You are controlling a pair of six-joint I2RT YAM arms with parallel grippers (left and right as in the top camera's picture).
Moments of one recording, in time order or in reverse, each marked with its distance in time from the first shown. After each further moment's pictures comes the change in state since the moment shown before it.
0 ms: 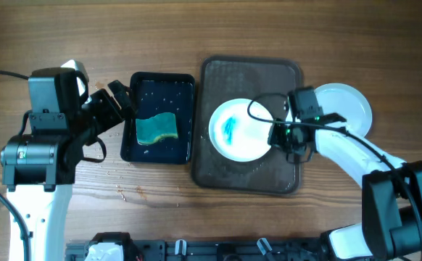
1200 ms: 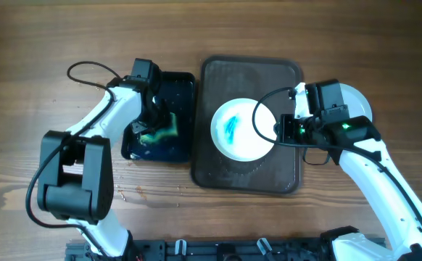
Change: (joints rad) left arm -0.164 0.749 -0.139 0.279 -0.022 0.000; right arm 0.000 -0.317 0.128 -0.257 0.037 -0.345
